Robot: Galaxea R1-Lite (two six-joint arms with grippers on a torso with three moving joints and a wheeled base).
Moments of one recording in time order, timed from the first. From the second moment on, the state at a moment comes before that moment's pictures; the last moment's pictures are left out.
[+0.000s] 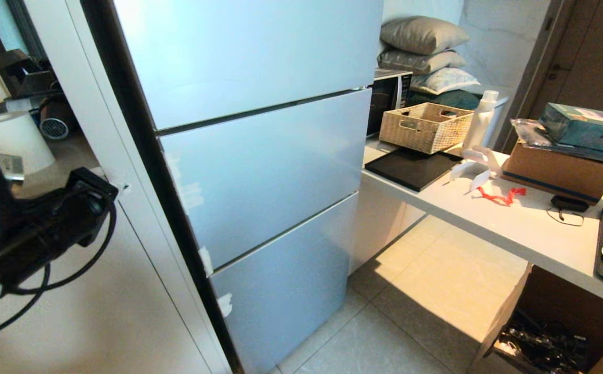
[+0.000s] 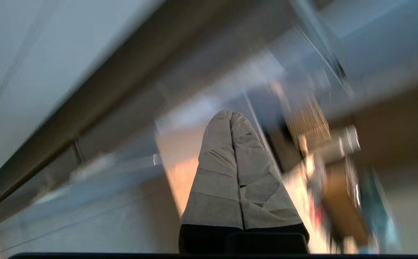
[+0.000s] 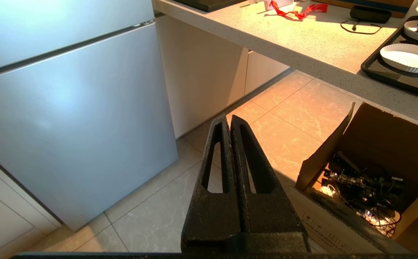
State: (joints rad) left arm -0.02 1.51 -0.62 -0.85 0.04 -0.82; right arm 0.00 0.00 0.00 0.00 -0.03 0.04
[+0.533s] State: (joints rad) left arm -0.03 1.79 -0.80 -1.01 0.10 -0.84; right arm 0.00 0.00 0.00 0.00 -0.03 0.04
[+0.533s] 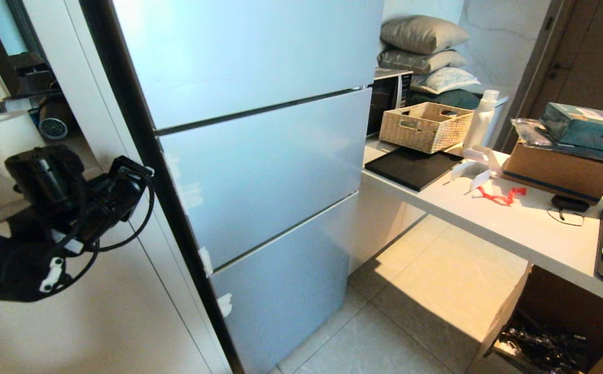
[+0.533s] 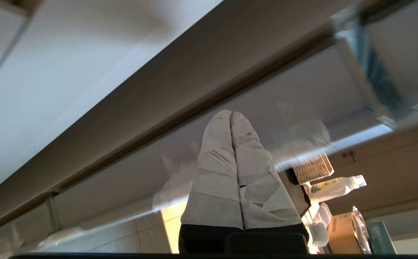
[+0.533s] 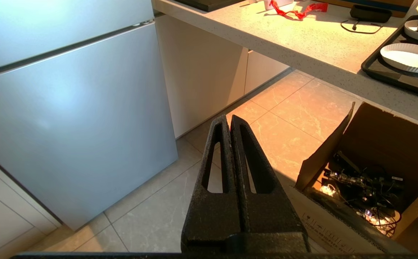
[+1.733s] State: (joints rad) left arm -0.06 1.88 -0.88 -1.01 0.02 -0.84; right arm 0.00 0.00 0.00 0.00 -0.03 0.04
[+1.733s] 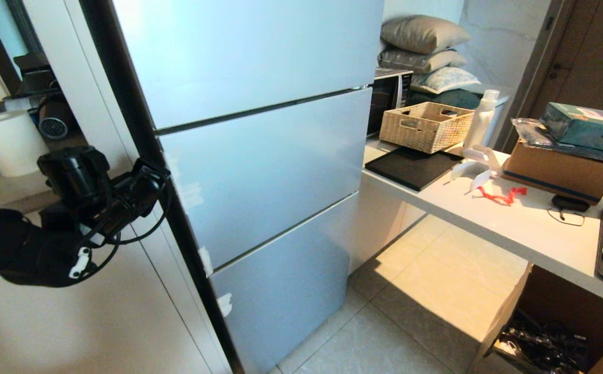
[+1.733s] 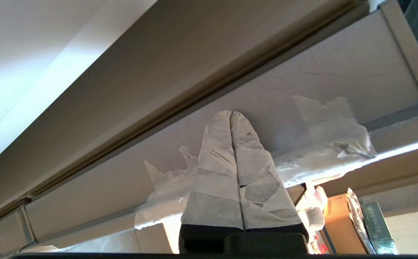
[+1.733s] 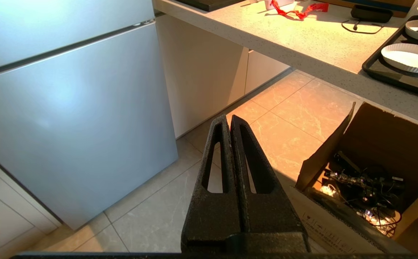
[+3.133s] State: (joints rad) left arm -0.17 1.68 -0.61 -1.00 -0.12 -0.95; right arm 0.00 0.00 0.00 0.00 -0.03 0.04
